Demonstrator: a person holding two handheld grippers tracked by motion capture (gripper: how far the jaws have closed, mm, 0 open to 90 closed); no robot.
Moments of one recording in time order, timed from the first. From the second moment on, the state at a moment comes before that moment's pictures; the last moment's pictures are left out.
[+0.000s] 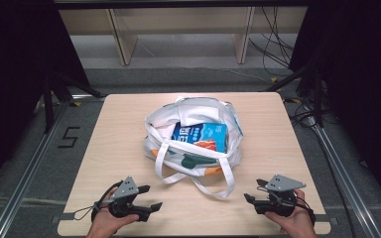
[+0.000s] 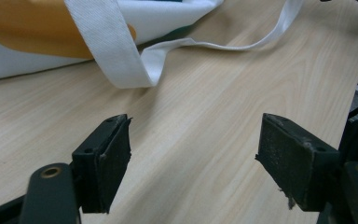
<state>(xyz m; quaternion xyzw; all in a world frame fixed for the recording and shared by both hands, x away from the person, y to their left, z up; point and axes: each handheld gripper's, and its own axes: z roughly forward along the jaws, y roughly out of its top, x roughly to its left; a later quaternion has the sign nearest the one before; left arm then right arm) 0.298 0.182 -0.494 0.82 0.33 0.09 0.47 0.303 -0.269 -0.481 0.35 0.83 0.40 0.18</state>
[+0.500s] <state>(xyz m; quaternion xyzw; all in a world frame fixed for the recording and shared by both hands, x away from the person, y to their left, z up) 0.290 0.180 -0.499 0.82 0.33 0.09 0.46 0.290 -0.275 -0.487 0.35 0.83 0.39 0.17</state>
